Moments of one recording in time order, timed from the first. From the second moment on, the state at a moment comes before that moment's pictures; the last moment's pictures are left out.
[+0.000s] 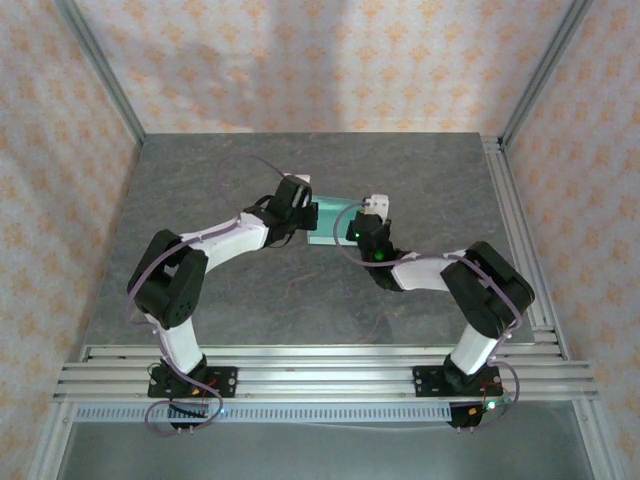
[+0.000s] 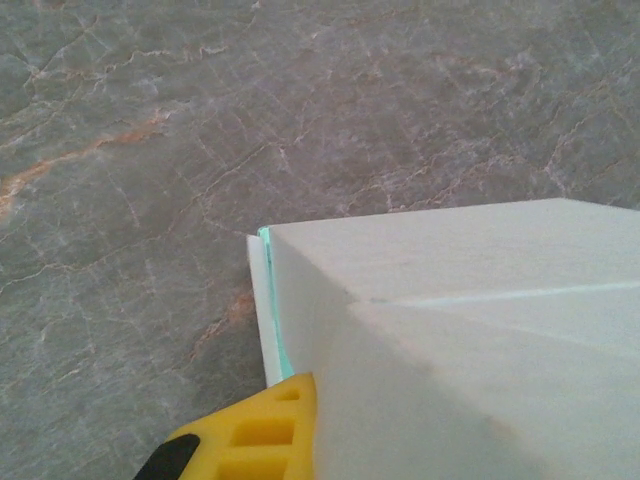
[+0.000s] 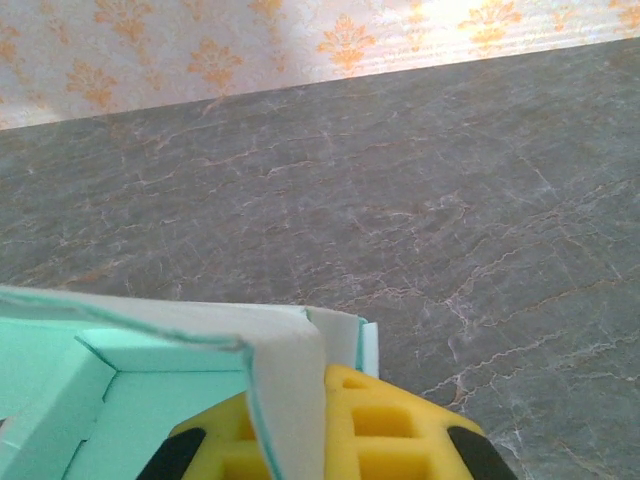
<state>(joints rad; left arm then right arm) -0.52 1.78 1.17 -0.15 -0.09 -0.44 0.67 1.70 0.72 0.57 0.57 0.39</state>
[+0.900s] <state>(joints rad) -0.58 1.73 0.98 0.07 -0.25 -0.50 0.73 1.68 0.60 0.83 0.60 0.33</state>
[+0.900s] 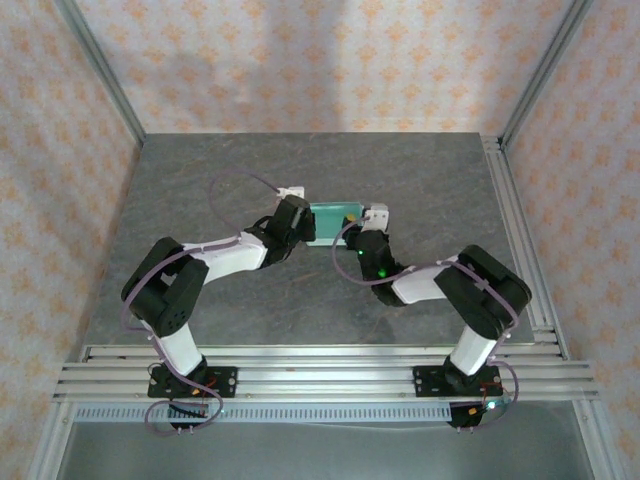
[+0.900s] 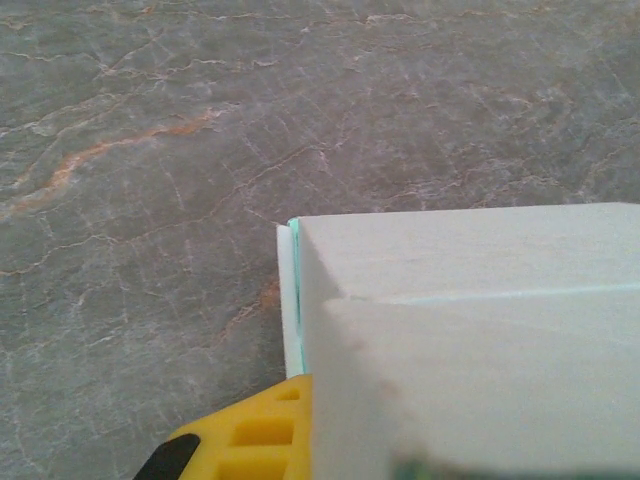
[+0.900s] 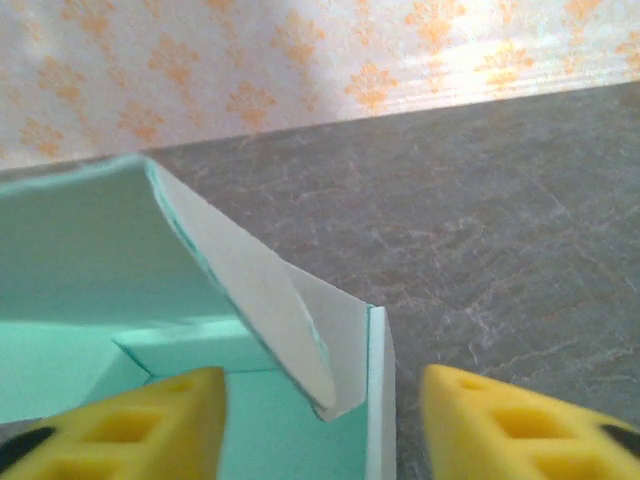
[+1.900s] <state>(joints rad) -0.61 1.73 0.98 0.05 -0.32 -0.47 0.49 1.44 1.12 -0.25 0.23 0.78</state>
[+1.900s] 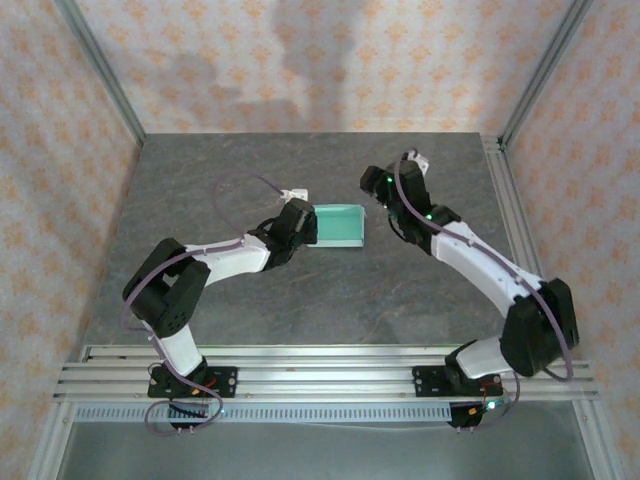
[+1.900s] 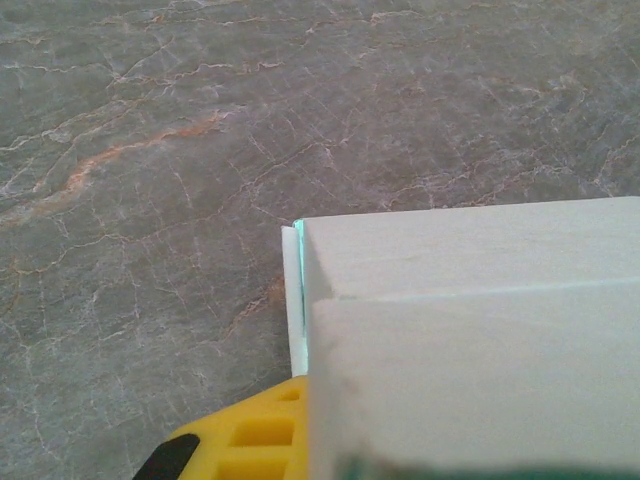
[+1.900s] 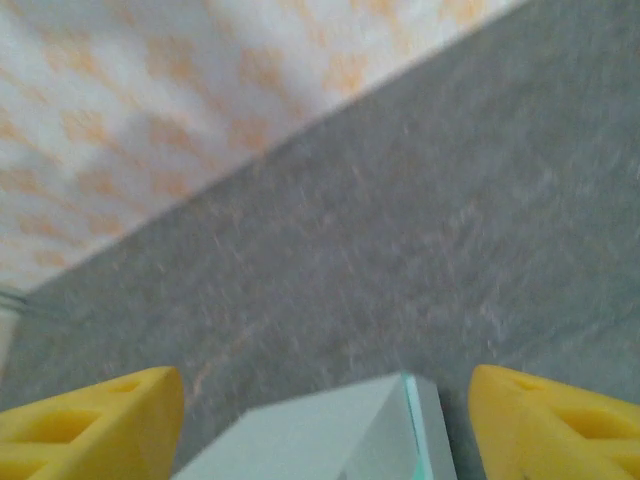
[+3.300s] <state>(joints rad) -0.46 1.73 1.21 -0.42 0.10 -0.63 0.47 1.73 1.15 -0.39 -0.08 0.71</state>
